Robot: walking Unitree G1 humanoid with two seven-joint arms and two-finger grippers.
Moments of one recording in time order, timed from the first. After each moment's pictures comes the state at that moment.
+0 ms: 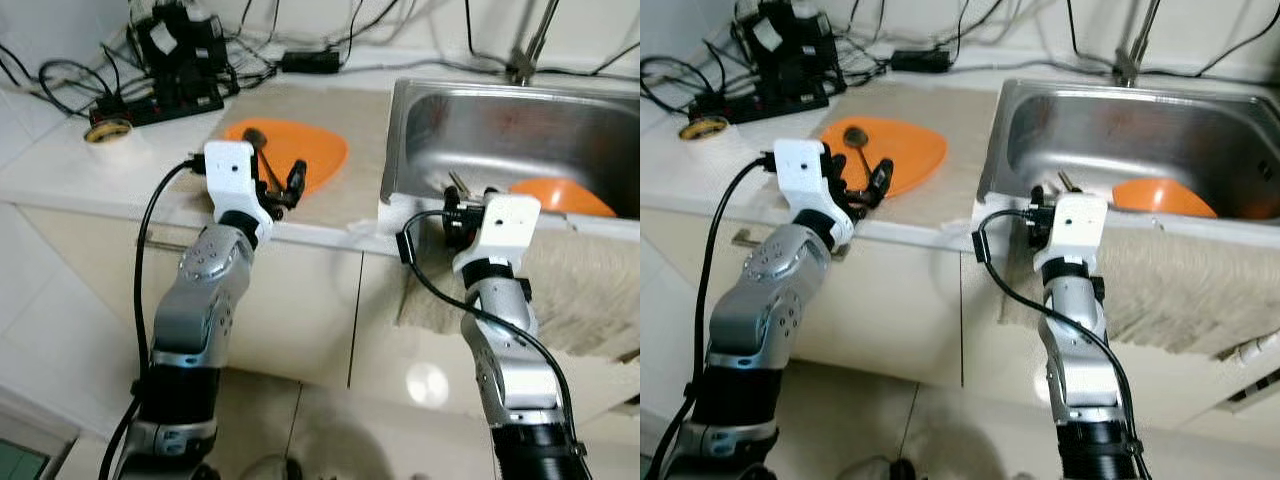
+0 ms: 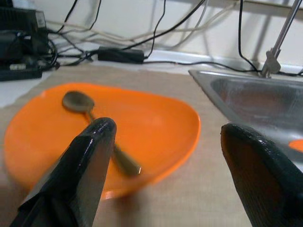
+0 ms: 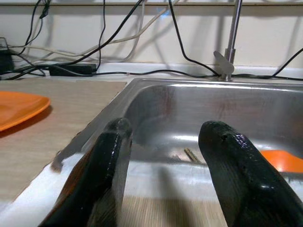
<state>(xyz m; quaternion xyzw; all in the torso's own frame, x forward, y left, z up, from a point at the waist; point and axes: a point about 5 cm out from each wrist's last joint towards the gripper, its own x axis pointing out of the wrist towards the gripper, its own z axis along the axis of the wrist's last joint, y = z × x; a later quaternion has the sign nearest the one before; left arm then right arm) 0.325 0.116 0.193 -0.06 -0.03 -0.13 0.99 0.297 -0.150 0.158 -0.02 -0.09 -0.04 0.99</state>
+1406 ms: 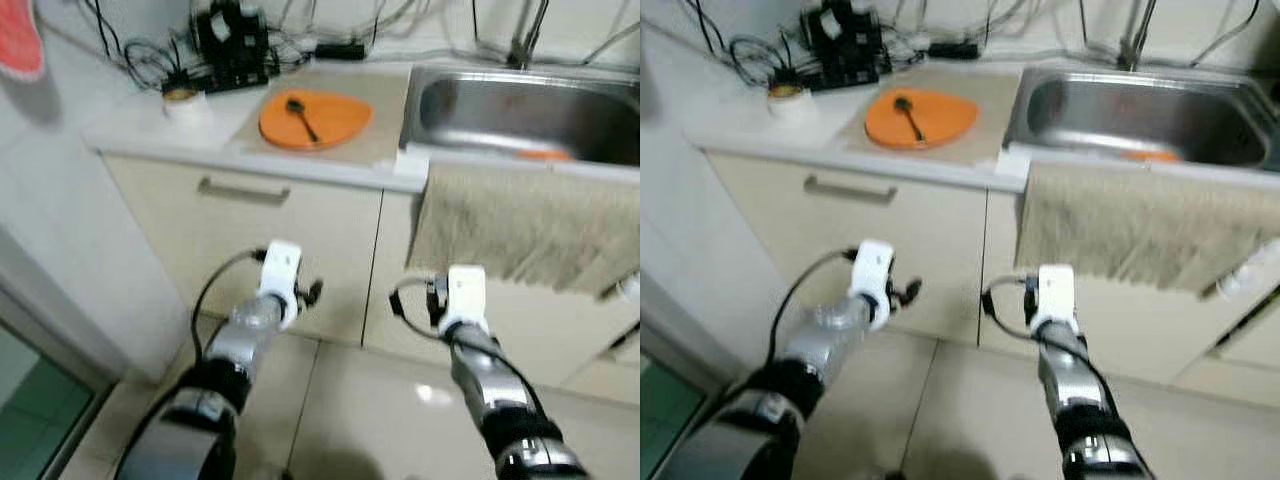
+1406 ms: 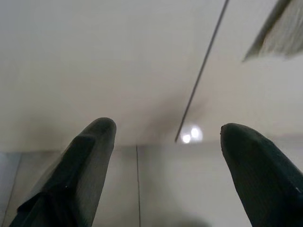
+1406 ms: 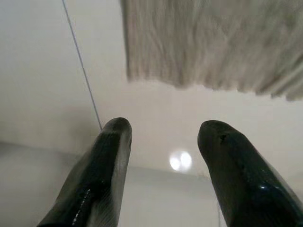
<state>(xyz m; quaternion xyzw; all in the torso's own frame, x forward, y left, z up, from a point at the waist) 0.320 0.097 0.025 0.04 0.28 -0.16 0.95 0.294 -0.178 0.005 -0.05 0.24 -0.05 0.97</state>
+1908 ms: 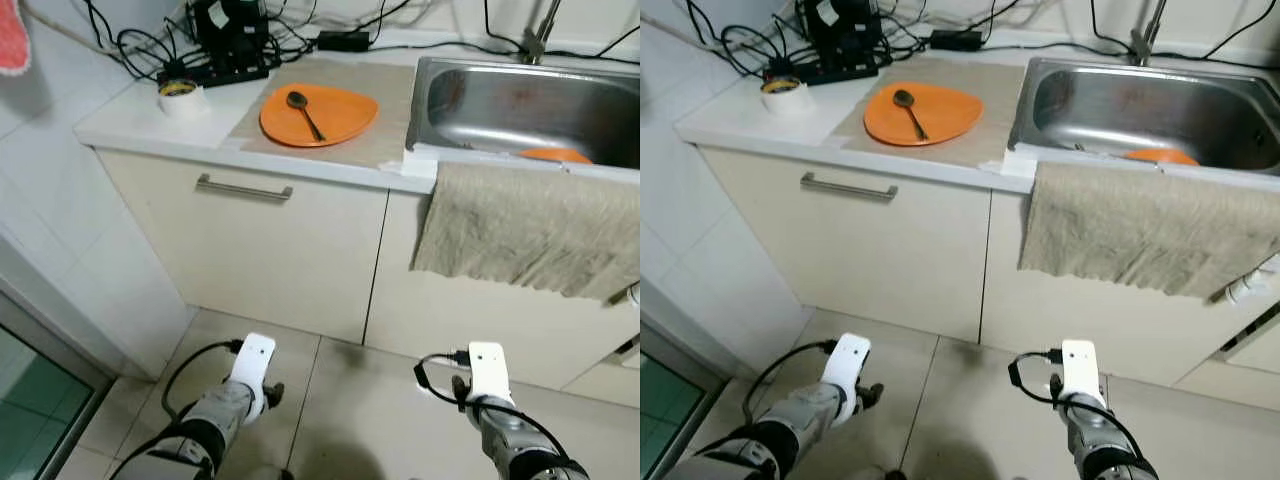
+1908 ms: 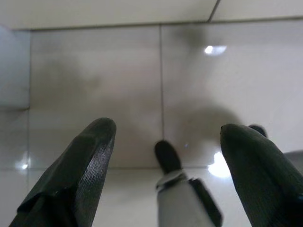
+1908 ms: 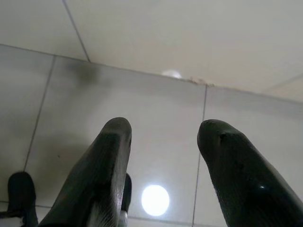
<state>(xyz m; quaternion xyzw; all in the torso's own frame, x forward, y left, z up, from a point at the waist) 0.242 0.138 -0.054 0.08 0.45 -0.12 0.88 0.225 -0.211 -0.056 -0.05 0.40 -0.08 0.91</state>
